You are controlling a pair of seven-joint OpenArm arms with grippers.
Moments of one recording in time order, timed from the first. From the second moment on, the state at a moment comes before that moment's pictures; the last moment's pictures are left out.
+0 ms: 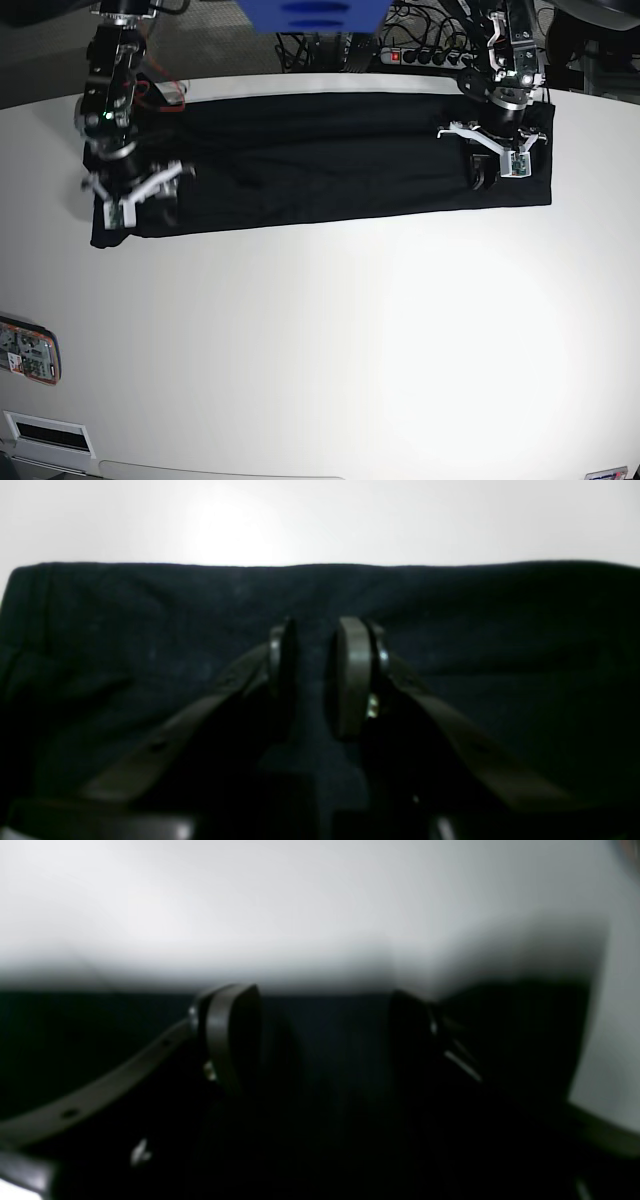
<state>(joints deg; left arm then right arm) 27.6 -6.3 -15.8 84.2 -11.3 -19.6 0.5 -21.6 9.8 17.8 93.9 12.4 22.1 -27.1</state>
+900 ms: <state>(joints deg) 22.5 -13.9 -13.1 74.7 -12.9 -18.4 -5.2 -22.4 9.8 17.2 93.3 12.3 22.4 -20.5</state>
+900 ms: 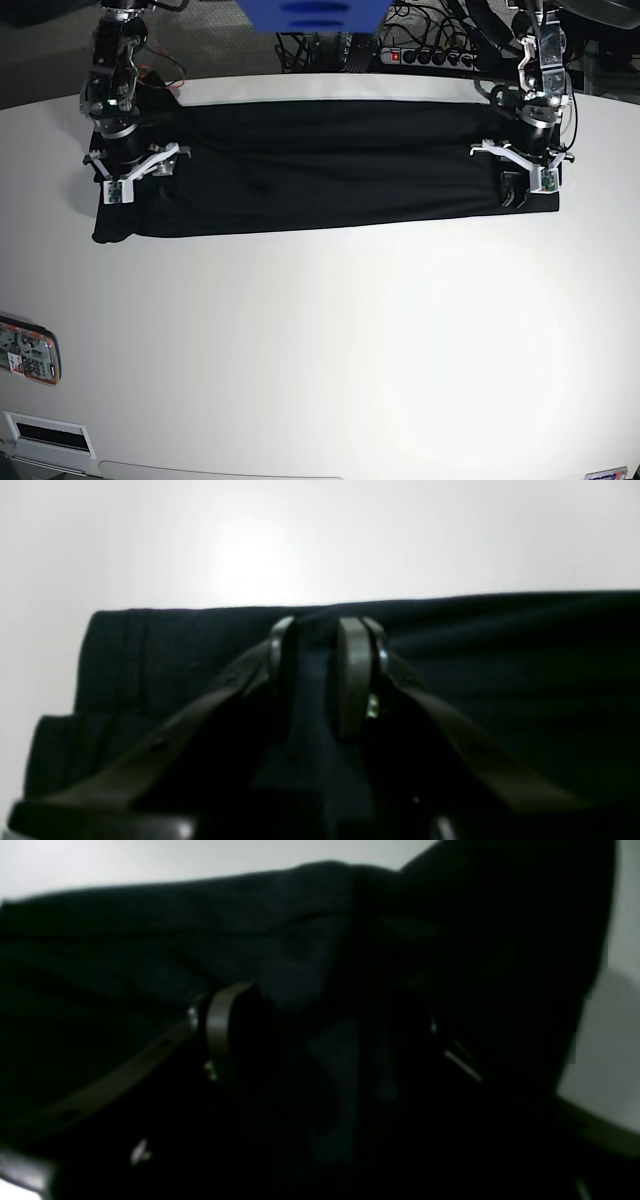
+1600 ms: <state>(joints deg) 10.4 -15.8 -10.4 67.1 -11.7 -19.5 -2.0 -30.2 10.2 15.3 111.7 13.1 23.1 -22.7</state>
